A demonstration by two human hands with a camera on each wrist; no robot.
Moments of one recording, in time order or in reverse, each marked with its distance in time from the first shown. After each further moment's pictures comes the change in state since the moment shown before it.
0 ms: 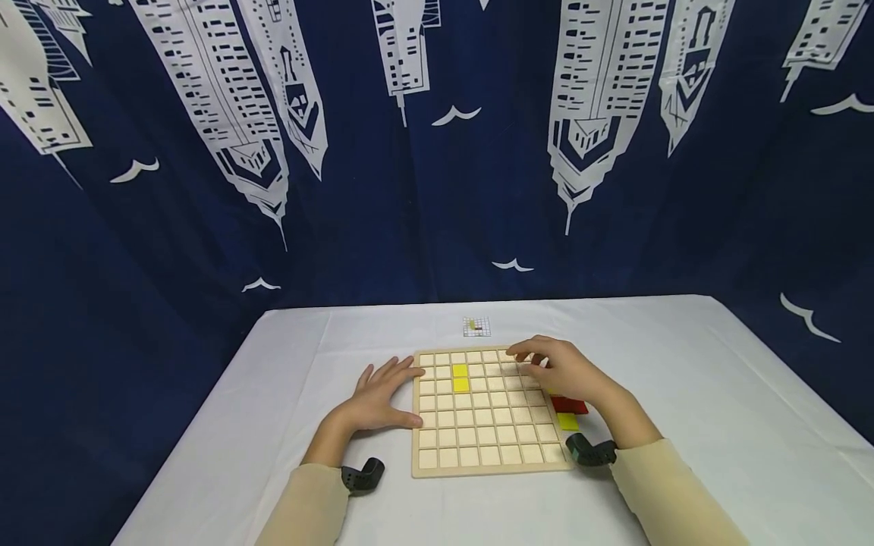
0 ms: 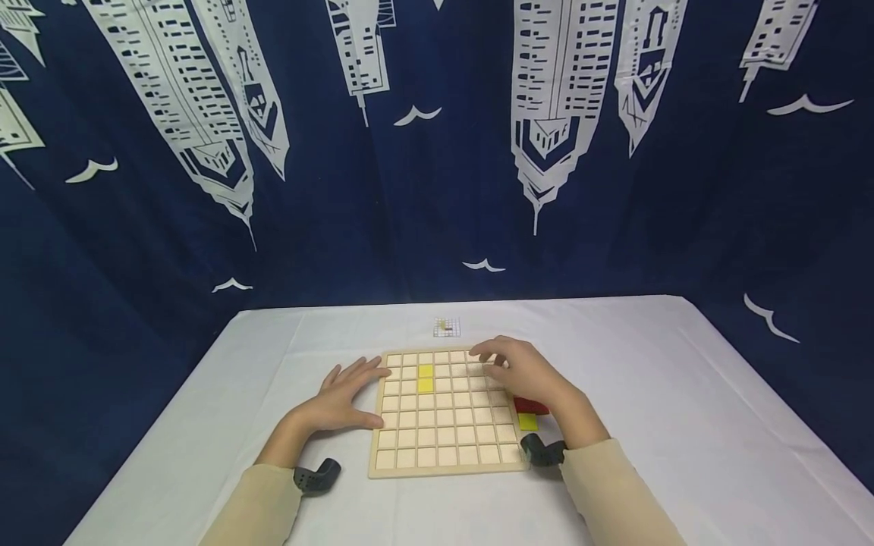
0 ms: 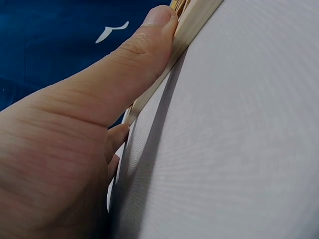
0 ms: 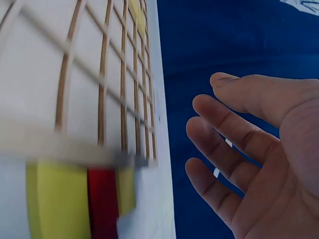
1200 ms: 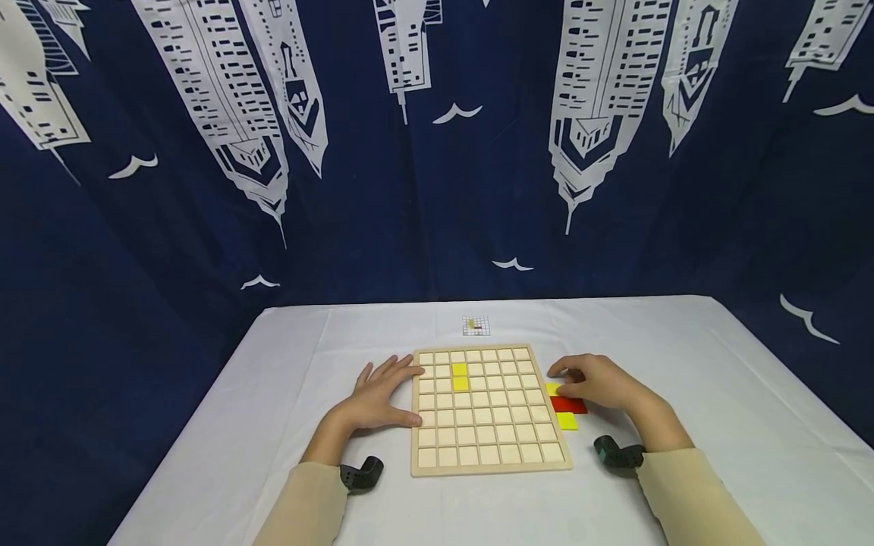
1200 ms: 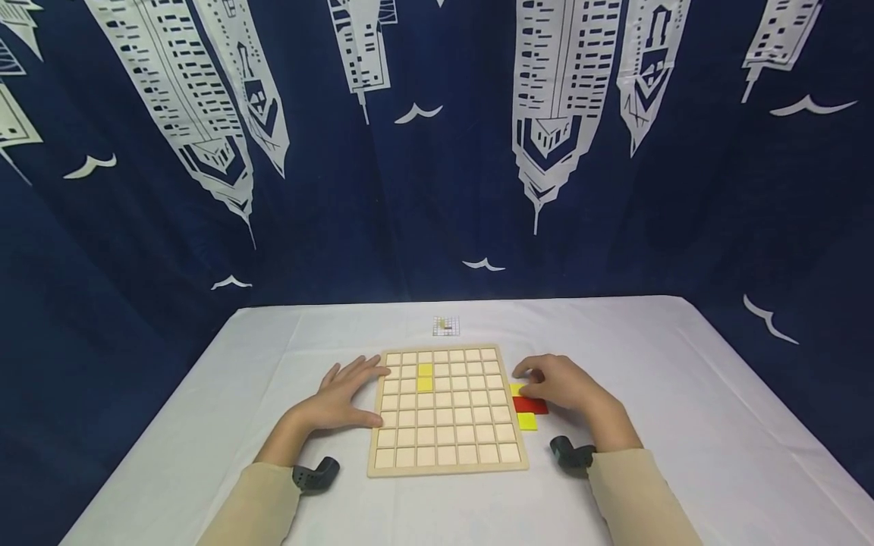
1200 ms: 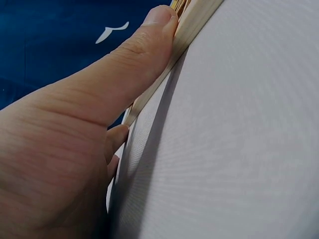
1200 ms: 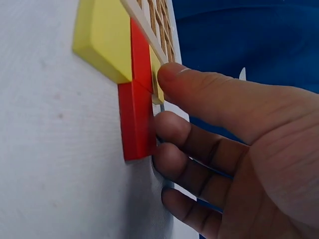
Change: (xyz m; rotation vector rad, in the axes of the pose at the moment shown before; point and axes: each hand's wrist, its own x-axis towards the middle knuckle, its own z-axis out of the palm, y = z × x) left_hand 0.000 0.001 0.001 -0.007 0.010 -0.009; right_hand -0.029 0.045 -0.014 -0.064 -0.146 0.230
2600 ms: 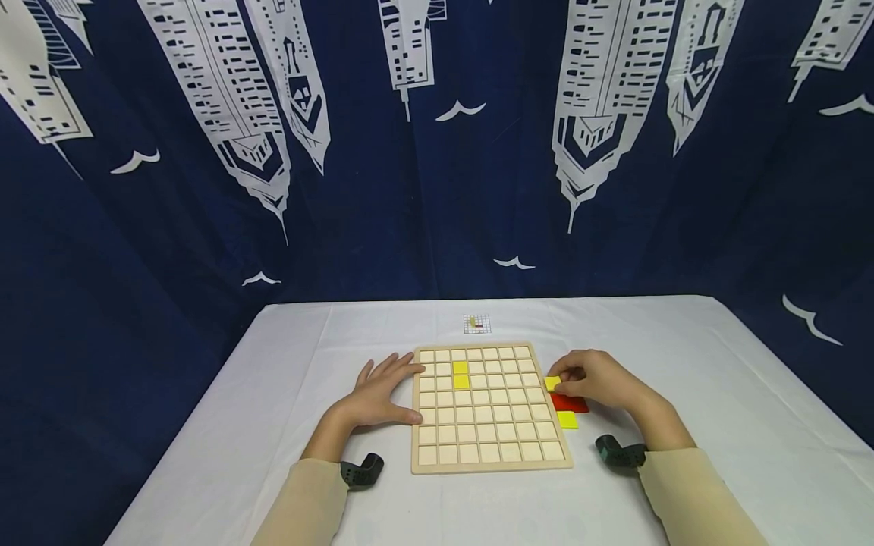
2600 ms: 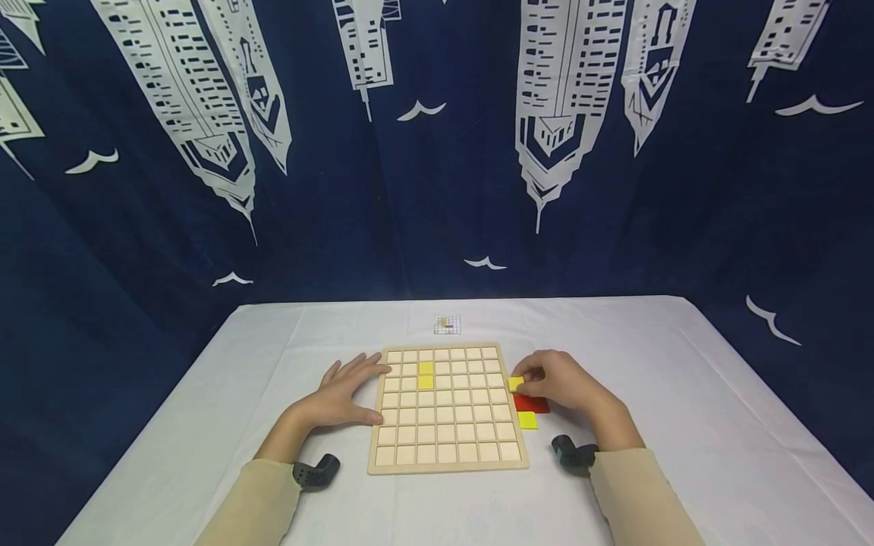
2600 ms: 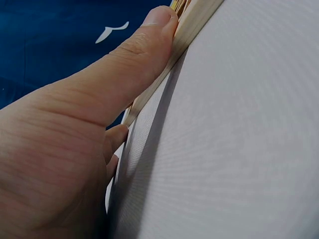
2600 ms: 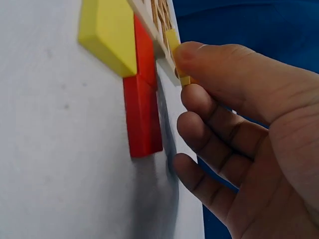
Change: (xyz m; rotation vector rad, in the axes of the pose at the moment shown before) left_hand 0.000 -0.002 -0.001 0.003 -0.010 0.020; right_hand 0.001 0.001 0.001 0.087 0.048 -0.015
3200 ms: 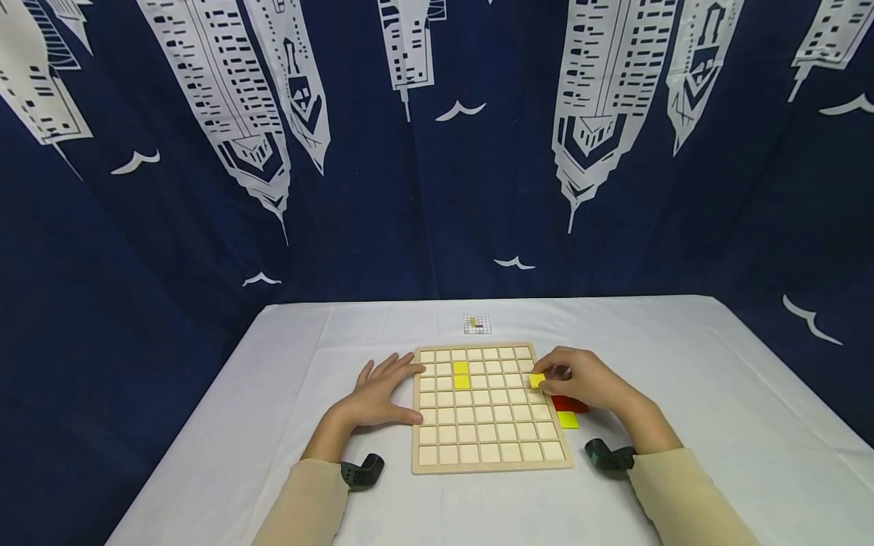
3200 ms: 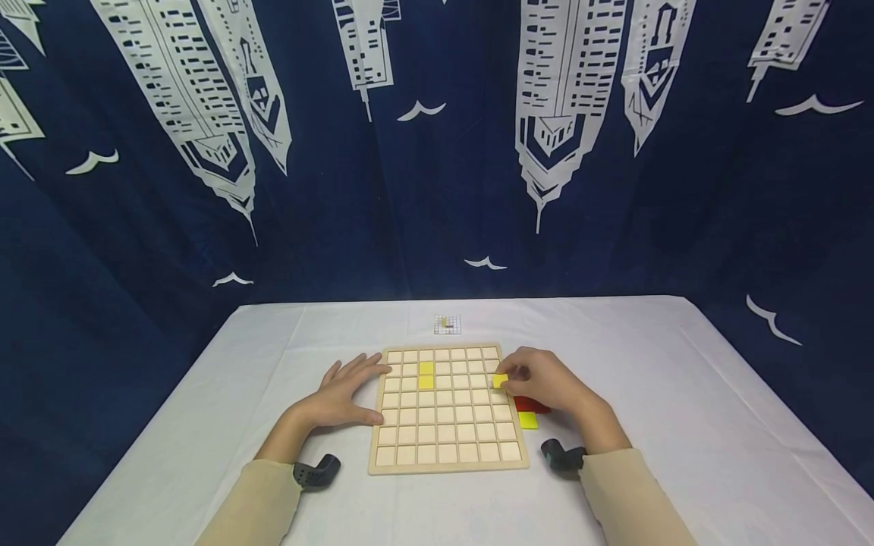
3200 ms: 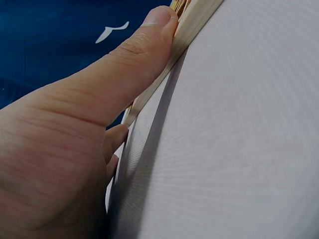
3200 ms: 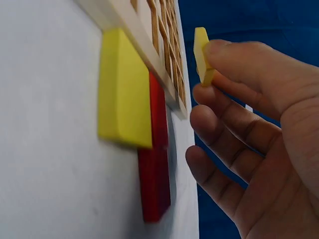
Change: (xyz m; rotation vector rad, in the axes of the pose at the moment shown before) left_hand -0.001 0.001 -0.001 -0.011 0.003 0.004; right_hand 0.006 -0.012 0.011 -0.017 0.054 -0.129
